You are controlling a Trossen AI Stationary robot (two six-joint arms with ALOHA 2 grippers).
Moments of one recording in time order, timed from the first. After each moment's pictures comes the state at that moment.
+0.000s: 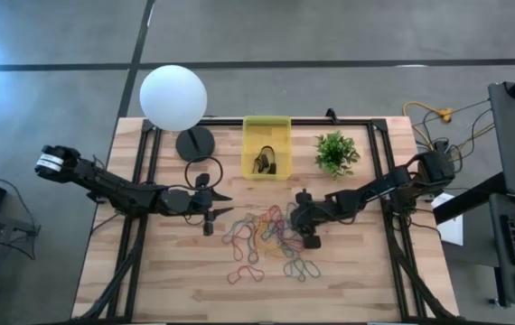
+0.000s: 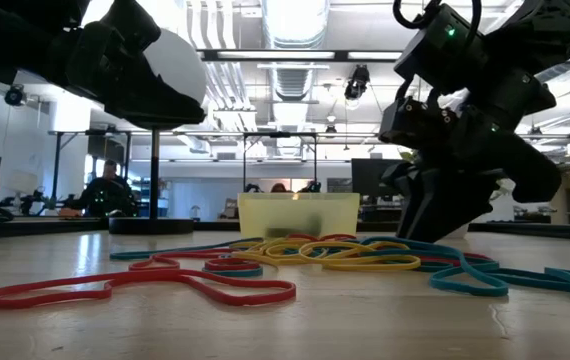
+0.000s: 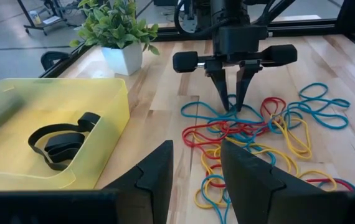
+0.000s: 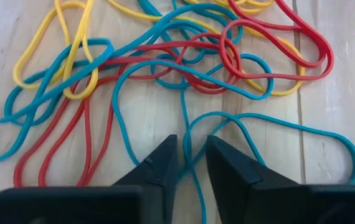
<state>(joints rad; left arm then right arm) -0.24 1.13 0.37 0.46 -0.38 -0.06 0.18 1.68 0.65 0.07 0.03 0.08</state>
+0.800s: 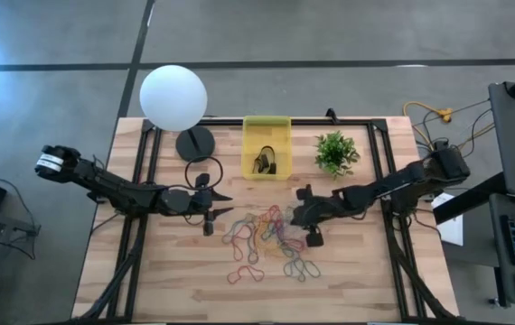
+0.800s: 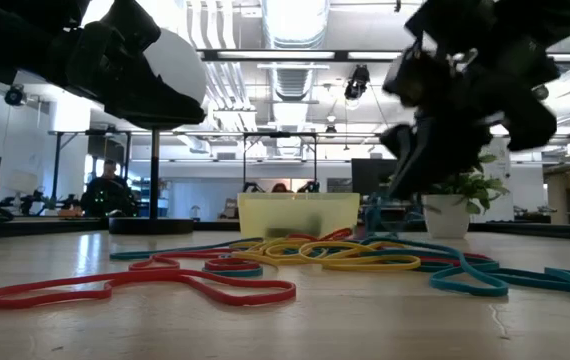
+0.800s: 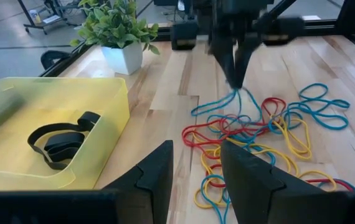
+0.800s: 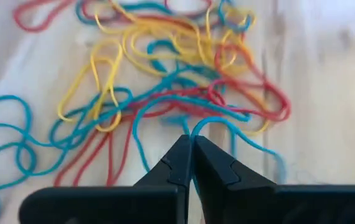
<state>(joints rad) -0.24 1.13 0.37 0.46 -0.38 -0.07 0.18 1.51 0.65 0.05 0.03 0.03</state>
